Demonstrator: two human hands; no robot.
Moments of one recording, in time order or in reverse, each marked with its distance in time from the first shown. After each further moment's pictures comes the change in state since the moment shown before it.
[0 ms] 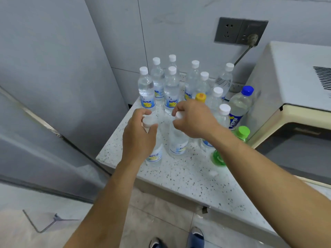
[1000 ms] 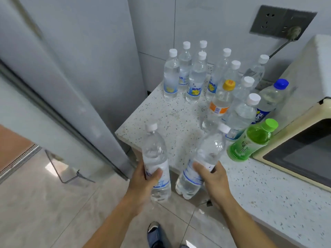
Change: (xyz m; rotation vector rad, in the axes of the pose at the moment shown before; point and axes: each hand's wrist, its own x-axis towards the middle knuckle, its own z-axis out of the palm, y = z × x) left_hand -0.160 -0.098 -0.011 -0.749 -0.247 -0.512; right_hand -0.155 0.066 0.142 1.088 0.092 0.389
